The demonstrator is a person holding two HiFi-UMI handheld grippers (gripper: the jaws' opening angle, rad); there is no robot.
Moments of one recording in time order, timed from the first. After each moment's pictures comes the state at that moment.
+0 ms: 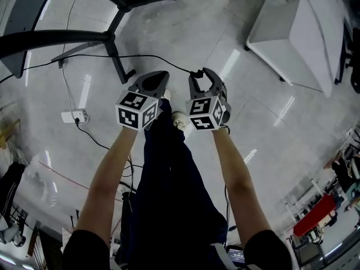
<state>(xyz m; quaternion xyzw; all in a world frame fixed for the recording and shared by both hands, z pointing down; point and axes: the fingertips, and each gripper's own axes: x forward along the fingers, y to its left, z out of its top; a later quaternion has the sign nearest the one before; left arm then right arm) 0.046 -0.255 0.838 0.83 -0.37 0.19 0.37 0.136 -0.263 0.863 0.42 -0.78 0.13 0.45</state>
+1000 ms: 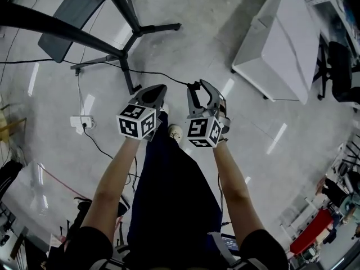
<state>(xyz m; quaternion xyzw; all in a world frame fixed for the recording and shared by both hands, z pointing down) 0.028 -0.218 0.666 0.82 -0.42 0.12 0.36 0.115 -0.236 0.641 0.42 -0.81 -0.03 0.40</state>
